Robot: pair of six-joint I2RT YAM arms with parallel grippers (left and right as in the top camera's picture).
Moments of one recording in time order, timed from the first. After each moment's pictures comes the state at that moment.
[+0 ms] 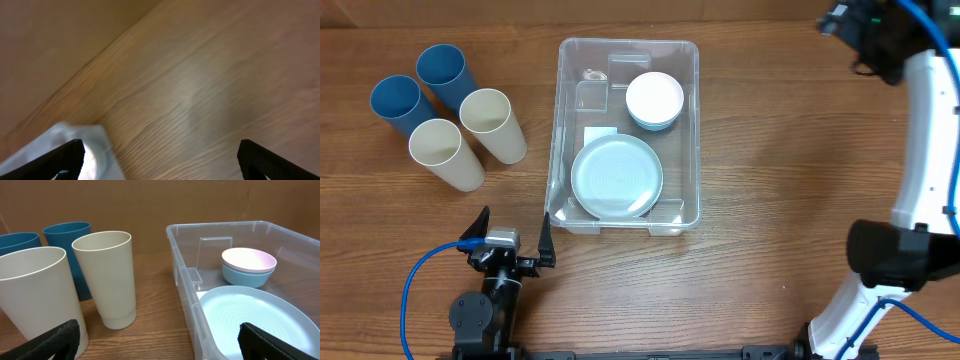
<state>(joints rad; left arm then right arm) 0.02 0.01 0.01 -0.06 0.12 0.03 -0.15 2.01 2.43 -1.42 0.00 0.54</state>
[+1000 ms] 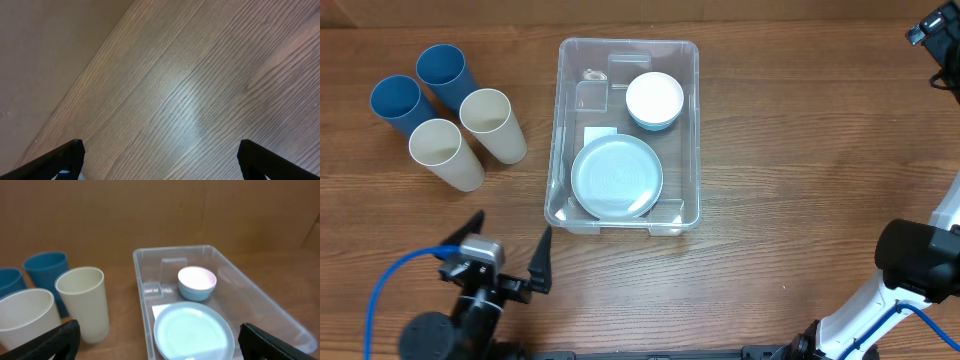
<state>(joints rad) 0.02 0.17 0.58 -0.56 0.28 -0.02 -0.38 2.01 2.43 -1.42 0.00 0.54</state>
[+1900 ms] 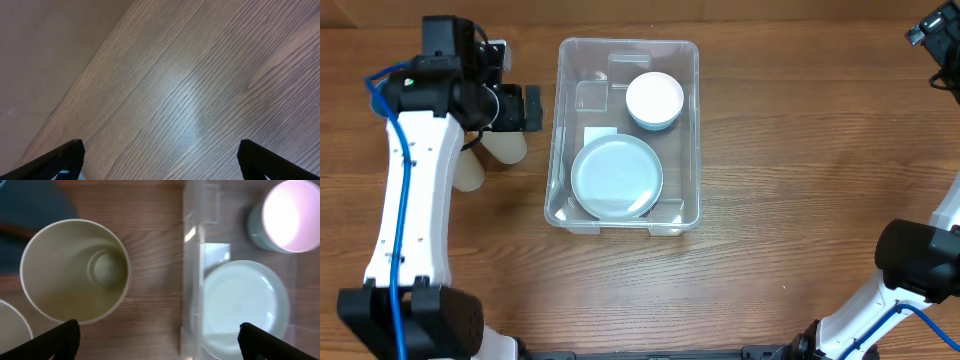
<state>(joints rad) 0.02 1.71 1.71 -1.12 0.12 -0.02 -0.38 2.01 2.43 -1.42 0.00 0.54</state>
